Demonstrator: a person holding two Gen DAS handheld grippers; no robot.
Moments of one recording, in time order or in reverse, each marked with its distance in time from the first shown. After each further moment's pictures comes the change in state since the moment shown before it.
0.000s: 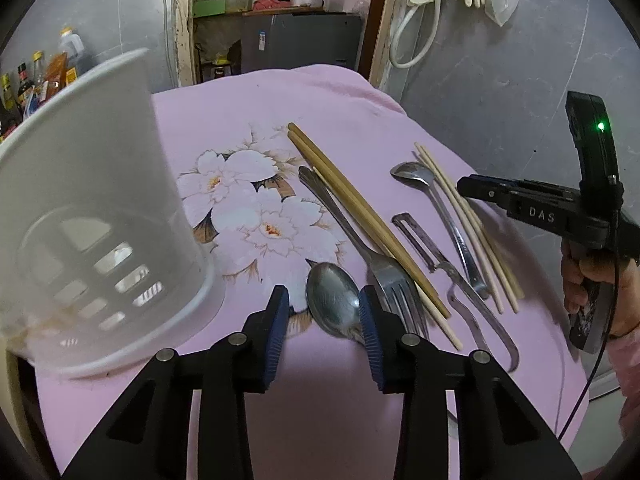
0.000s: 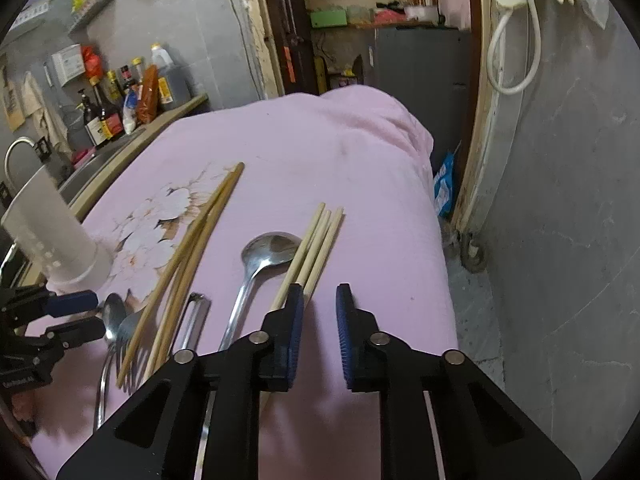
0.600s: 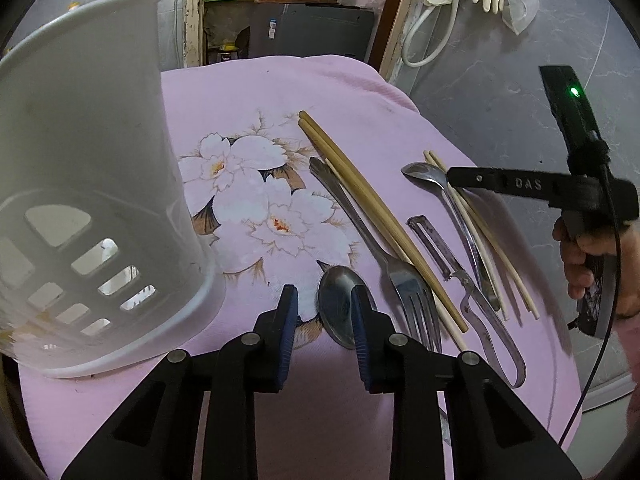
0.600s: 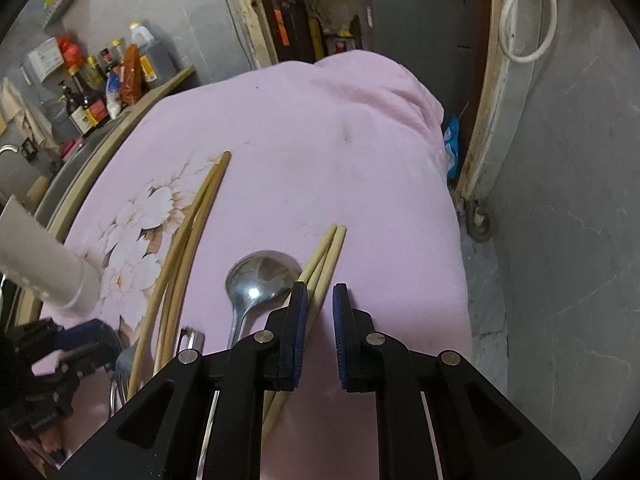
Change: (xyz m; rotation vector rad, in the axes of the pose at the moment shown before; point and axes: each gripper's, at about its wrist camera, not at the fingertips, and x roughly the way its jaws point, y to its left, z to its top) left arm 0.003 0.003 0.006 -0.061 0.027 -0.015; right arm 0.033 0.001 0.036 0.032 0.168 0.000
